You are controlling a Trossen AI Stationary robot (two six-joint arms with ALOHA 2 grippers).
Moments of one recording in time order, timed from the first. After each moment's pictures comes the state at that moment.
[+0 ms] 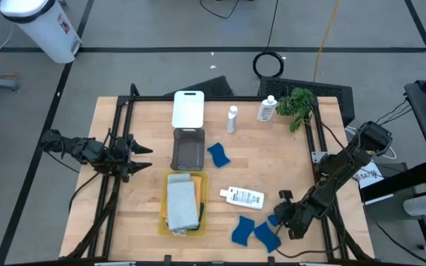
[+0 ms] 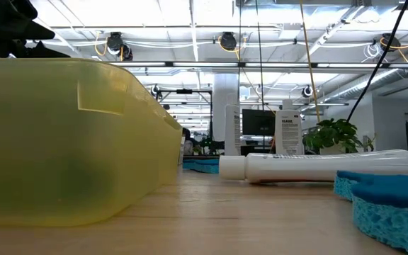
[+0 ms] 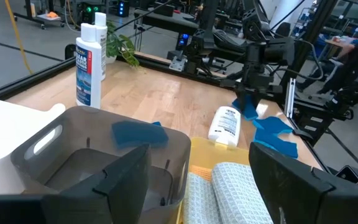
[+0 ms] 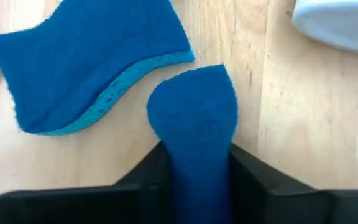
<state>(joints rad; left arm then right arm) -0.36 0.02 0.26 -0.41 -0.38 -0.32 0.88 1.47 0.51 -0.33 0.18 0.76</state>
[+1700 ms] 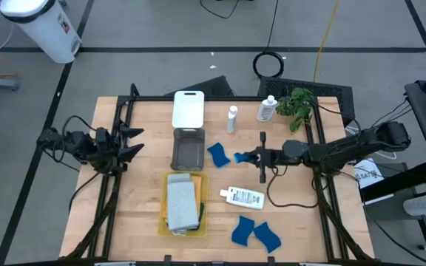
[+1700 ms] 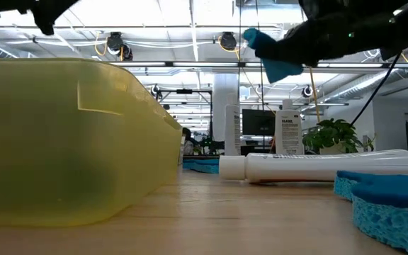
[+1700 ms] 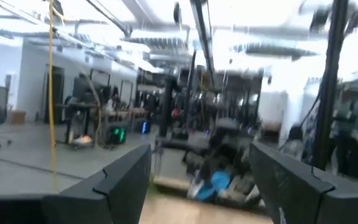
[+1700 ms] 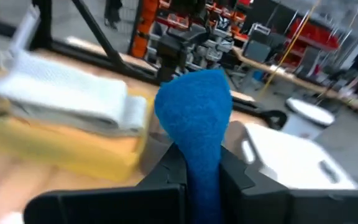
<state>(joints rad) -0.36 0.12 0.26 0.27 -0.52 0.07 0.07 1.16 0.42 0.65 0.13 -0.32</state>
